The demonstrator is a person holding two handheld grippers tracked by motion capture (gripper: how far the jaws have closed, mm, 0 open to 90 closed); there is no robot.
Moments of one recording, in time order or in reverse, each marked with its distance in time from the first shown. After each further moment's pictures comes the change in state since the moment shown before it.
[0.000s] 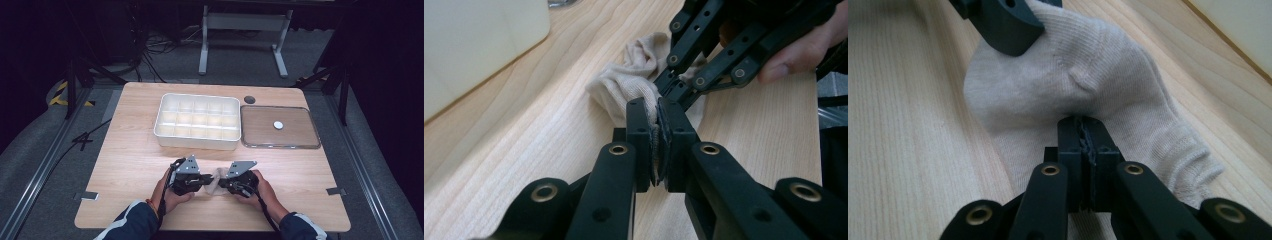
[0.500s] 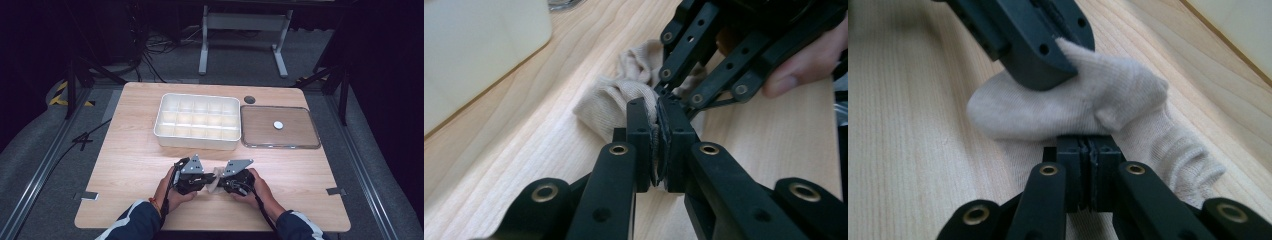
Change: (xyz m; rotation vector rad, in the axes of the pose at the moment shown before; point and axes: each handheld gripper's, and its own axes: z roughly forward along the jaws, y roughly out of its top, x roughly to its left) left arm 0.001 0.003 0.006 0.020 0.049 0.005; right arm 0.000 0.005 0.008 -0.022 0.029 -0.010
